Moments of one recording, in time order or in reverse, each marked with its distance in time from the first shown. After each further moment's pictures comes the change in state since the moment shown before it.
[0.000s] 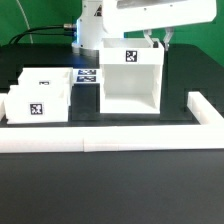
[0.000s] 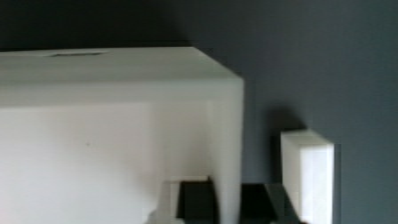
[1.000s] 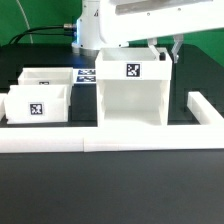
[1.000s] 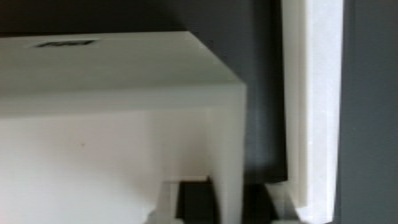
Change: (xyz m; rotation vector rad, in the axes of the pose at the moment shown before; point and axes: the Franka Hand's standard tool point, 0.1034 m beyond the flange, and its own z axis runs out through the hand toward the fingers) arm 0.074 -0.004 -0.004 0.024 0.073 0.064
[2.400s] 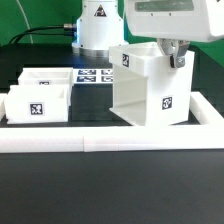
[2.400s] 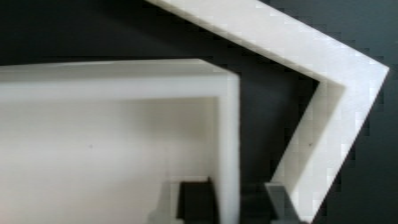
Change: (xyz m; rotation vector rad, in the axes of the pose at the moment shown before) arm 0.011 -0.013 0.003 0.022 -0.010 1.011
